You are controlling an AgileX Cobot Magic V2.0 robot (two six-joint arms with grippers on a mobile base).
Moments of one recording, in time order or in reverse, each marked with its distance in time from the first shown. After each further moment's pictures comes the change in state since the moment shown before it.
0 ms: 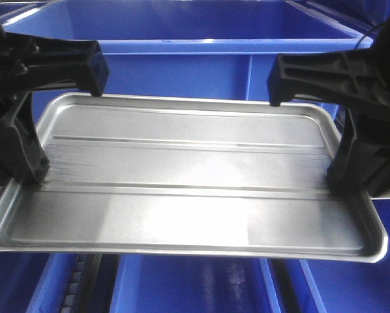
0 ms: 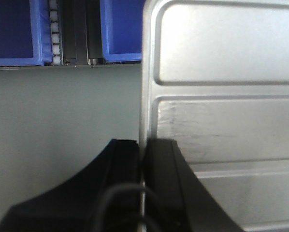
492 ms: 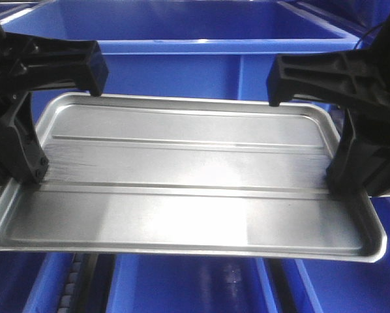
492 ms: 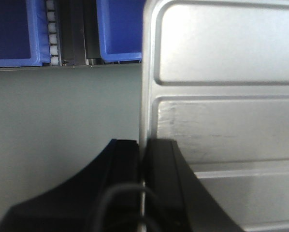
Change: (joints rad) left arm 0.000 0.000 0.000 0.000 0.000 0.002; right arm 0.000 0.000 0.000 0.000 -0.003 0.000
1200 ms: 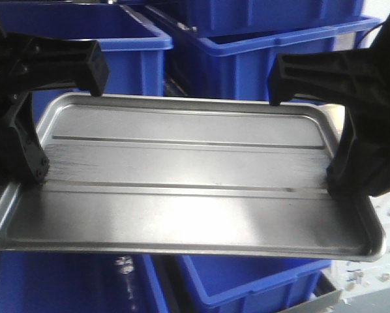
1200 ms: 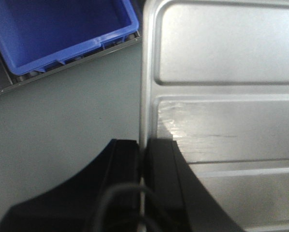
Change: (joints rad) left arm 0.000 0.000 0.000 0.000 0.000 0.000; right arm 0.000 0.000 0.000 0.000 -0.002 0.000
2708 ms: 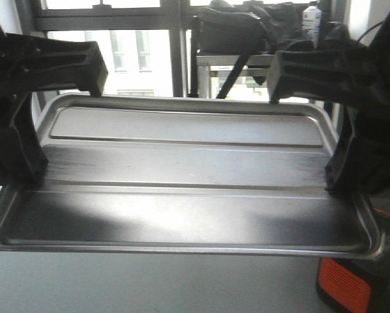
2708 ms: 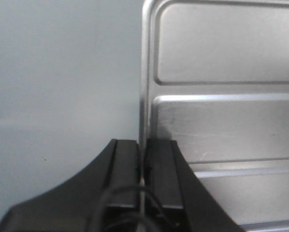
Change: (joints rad) left arm 0.000 0.000 0.000 0.000 0.002 0.000; right arm 0.000 0.000 0.000 0.000 -0.009 0.000
